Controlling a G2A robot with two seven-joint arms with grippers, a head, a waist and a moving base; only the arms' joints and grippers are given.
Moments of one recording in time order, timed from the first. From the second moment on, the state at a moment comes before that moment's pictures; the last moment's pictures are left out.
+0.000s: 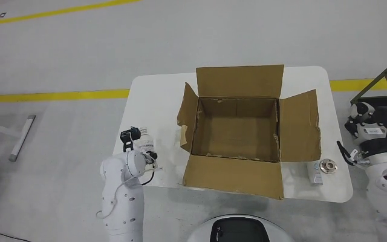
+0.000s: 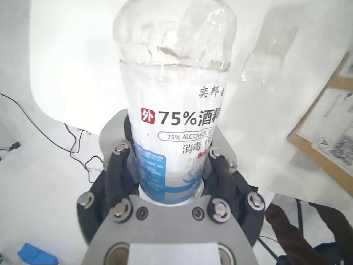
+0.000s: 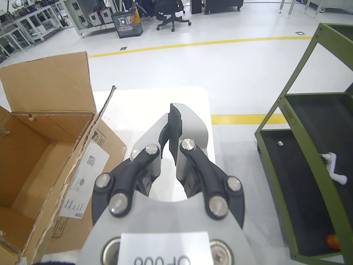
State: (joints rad) left arm 1.06 -1.50 -1.63 -1.73 1.50 0.15 -1.45; right arm -1.59 -1.28 1.89 -2.06 -1.08 -0.04 0.30
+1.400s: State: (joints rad) left arm 0.68 -1.46 -1.14 -1.80 0.78 0.37 -1.45; right arm -1.59 -1.28 1.89 -2.06 -1.08 -0.04 0.30
